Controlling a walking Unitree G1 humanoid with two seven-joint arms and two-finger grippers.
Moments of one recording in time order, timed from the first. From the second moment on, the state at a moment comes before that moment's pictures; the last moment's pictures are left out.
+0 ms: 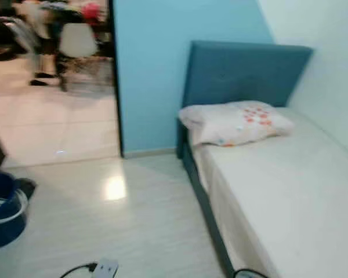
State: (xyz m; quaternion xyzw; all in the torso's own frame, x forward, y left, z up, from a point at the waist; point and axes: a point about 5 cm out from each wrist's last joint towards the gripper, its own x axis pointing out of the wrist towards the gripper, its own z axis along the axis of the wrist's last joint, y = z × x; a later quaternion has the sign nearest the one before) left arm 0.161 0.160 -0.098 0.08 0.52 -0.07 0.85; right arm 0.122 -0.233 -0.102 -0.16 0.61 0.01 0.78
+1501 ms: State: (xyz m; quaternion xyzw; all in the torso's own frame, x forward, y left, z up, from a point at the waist) left arm 0.132 0.230 -0.098 0.26 0.53 -0.03 0.81; right arm 0.196 -0.182 -0.079 0.04 0.47 0.01 0.88
